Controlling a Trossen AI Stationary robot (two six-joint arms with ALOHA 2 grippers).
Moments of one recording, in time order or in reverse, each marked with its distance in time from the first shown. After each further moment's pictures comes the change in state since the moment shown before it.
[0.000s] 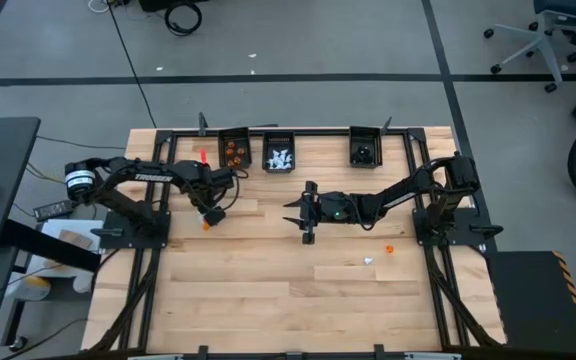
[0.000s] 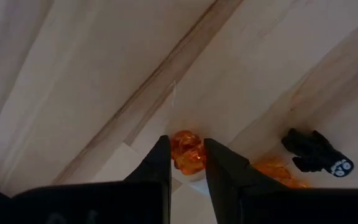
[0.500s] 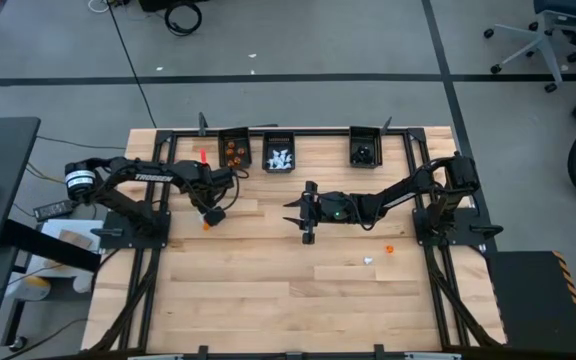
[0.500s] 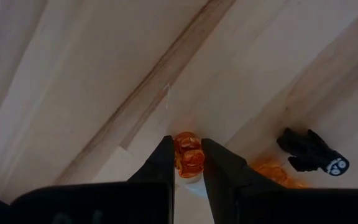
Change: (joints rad) left arm 0.000 -0.002 0.000 0.004 0.006 0.023; right arm 0.000 0.000 0.000 0.000 0.001 0.000
